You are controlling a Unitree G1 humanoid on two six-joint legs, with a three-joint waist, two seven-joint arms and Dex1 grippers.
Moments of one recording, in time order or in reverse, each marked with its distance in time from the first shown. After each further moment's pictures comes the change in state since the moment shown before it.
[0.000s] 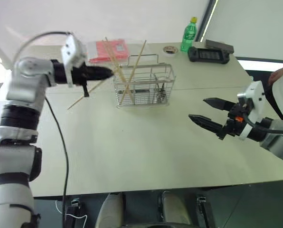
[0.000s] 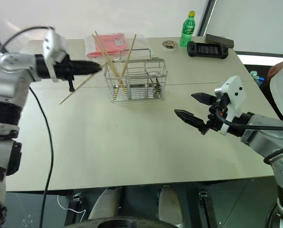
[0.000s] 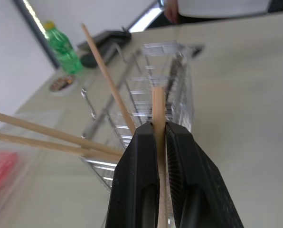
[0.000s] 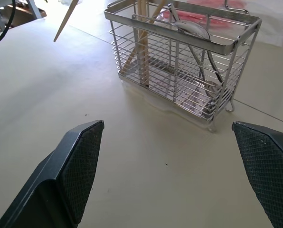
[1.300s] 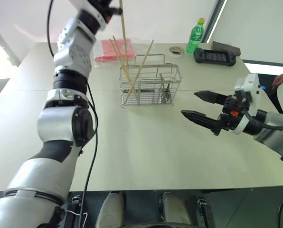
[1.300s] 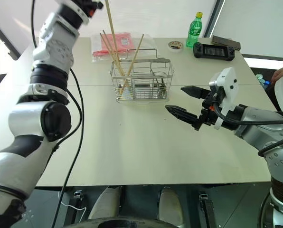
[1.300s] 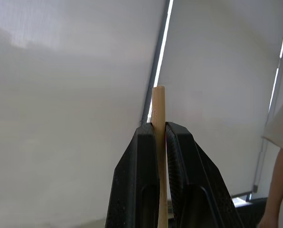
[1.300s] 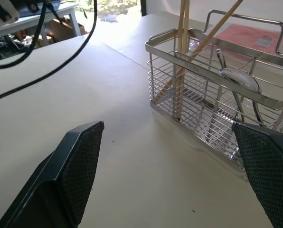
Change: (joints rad) left arm -0.415 -0.526 0.342 0.588 0.041 -0.319 0.513; right arm -0.108 0.023 0.049 0.014 0.032 -0.028 0.011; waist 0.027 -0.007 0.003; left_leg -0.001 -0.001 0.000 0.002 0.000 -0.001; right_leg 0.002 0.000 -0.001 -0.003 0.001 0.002
